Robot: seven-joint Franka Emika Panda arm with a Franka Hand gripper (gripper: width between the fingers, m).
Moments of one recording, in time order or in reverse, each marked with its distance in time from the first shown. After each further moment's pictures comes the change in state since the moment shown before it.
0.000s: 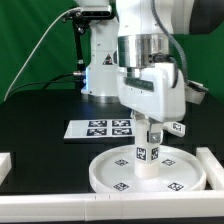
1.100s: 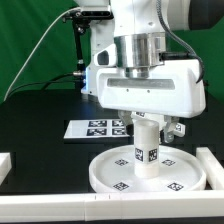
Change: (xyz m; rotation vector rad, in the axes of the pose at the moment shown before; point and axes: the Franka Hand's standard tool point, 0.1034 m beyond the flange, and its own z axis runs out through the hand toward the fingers) arm 0.001 -0.003 -0.001 -0.011 -0.033 -0.698
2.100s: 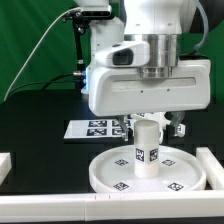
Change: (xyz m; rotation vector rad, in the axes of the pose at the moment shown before) arm -0.002 -0.004 -0.002 -0.107 -0.033 -1.211
